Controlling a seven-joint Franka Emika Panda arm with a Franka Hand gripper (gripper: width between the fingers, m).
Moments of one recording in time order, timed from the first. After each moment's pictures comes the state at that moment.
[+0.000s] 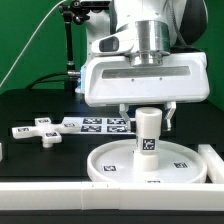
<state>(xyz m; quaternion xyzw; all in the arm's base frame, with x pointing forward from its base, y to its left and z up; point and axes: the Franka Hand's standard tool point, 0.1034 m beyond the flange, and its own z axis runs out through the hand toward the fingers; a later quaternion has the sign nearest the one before) 0.566 0.037 0.070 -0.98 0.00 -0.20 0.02</state>
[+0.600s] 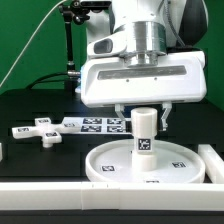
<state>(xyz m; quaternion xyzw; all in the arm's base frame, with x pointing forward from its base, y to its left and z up) 0.563 0.032 0.070 -0.96 0.14 -0.22 0.04</state>
